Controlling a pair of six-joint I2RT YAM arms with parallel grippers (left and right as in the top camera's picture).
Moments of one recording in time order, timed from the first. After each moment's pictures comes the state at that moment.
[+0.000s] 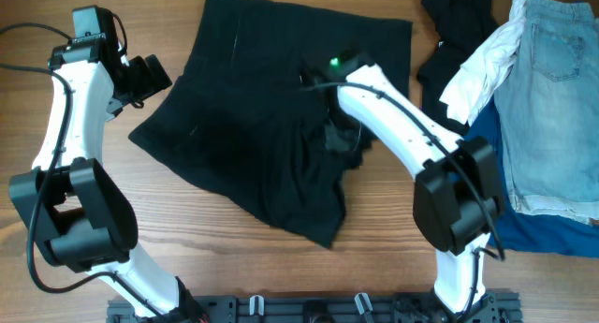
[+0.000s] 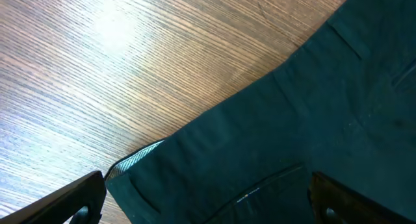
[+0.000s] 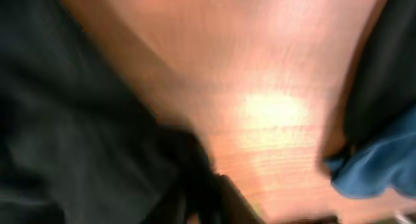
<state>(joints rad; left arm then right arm) 0.20 1.91 1.57 -0.93 0.00 -0.34 0.57 2.08 1.71 -1.47 0.16 0.49</state>
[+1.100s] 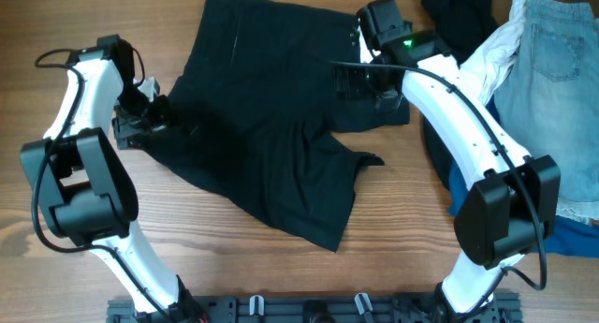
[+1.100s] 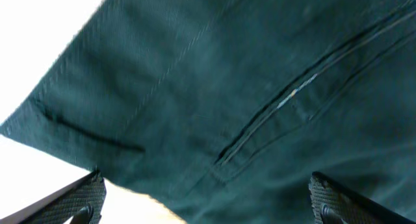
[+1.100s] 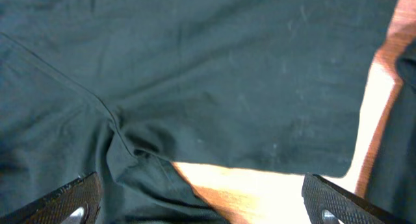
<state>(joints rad) 0.21 2.06 1.57 -1.22 0.12 -0.07 0.35 1.91 1.67 -0.97 -0.03 0.21</state>
